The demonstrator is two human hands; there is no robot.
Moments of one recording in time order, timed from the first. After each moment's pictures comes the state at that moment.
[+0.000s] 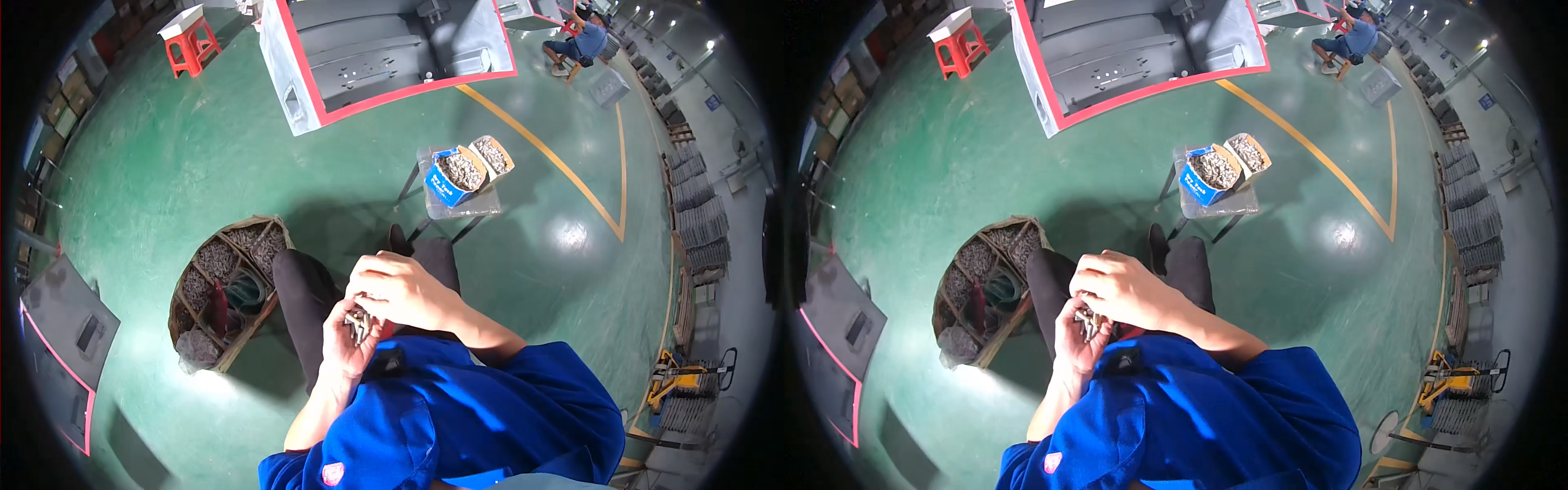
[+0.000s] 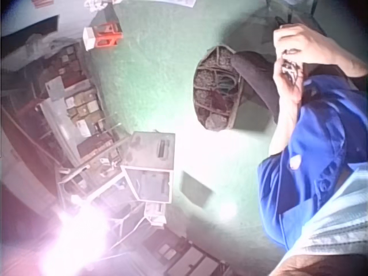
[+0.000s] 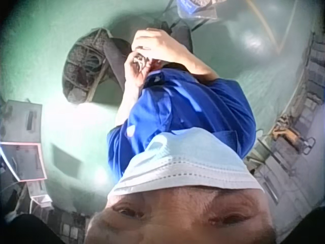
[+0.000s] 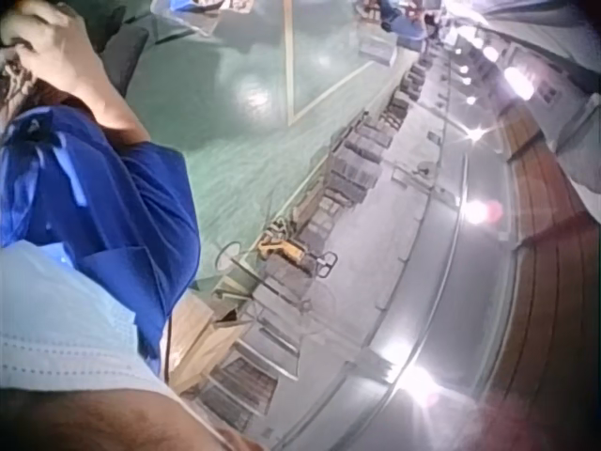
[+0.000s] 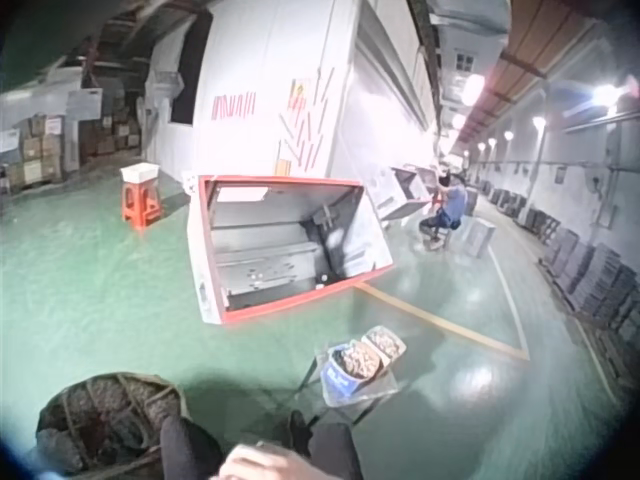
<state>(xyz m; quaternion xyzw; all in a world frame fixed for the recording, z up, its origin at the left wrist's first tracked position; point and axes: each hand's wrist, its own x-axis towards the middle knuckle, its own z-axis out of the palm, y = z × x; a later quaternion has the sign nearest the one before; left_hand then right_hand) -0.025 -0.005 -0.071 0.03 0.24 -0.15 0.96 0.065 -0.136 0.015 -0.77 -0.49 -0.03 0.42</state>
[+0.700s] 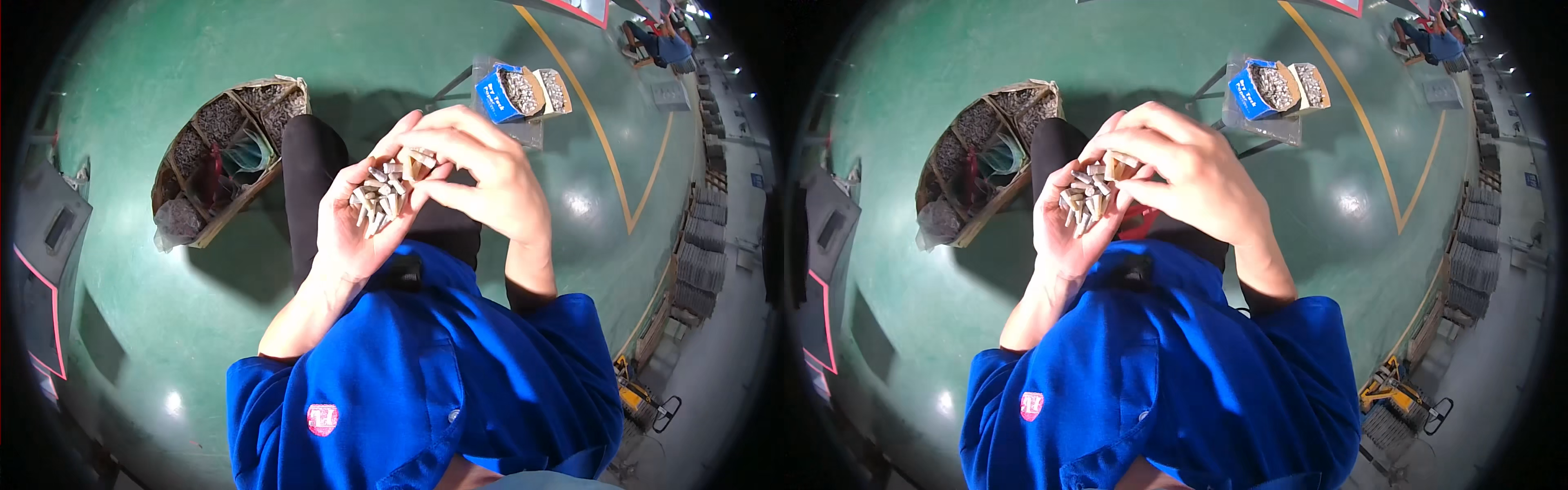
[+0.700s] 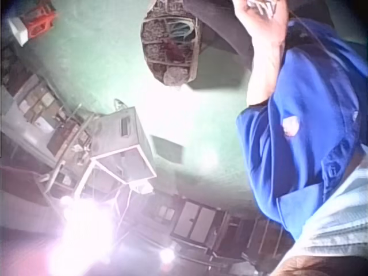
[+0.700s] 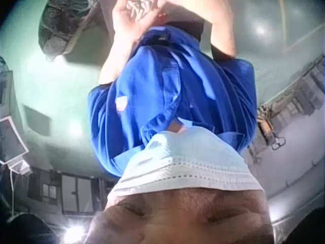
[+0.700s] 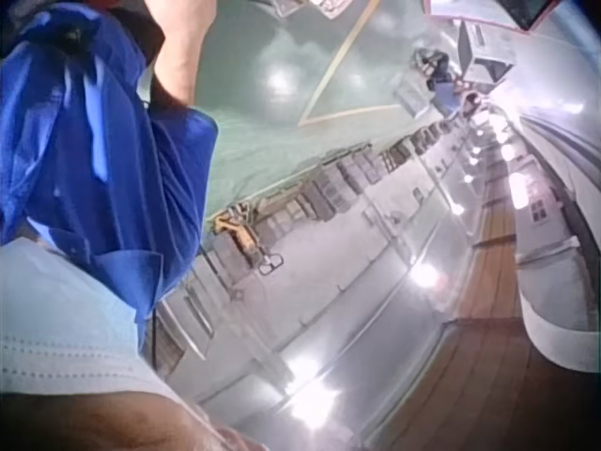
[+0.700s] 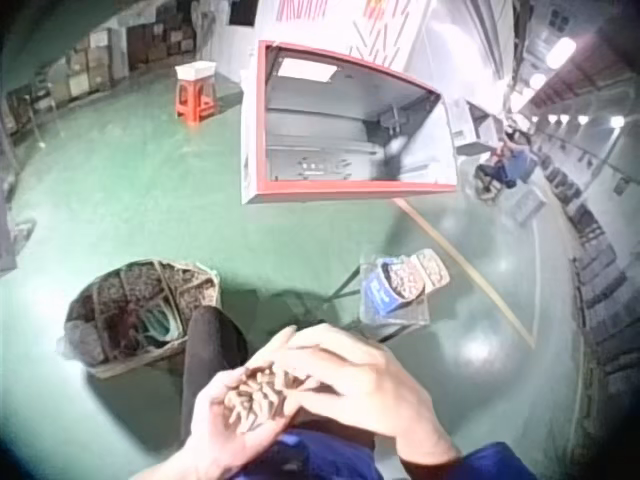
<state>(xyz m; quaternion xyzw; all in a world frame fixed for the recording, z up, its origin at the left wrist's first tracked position) -0.005 -0.006 -0.017 -0.07 0.04 -0.07 0.99 0.076 -0.142 0.041 -0.80 -0.44 0.04 0.40</state>
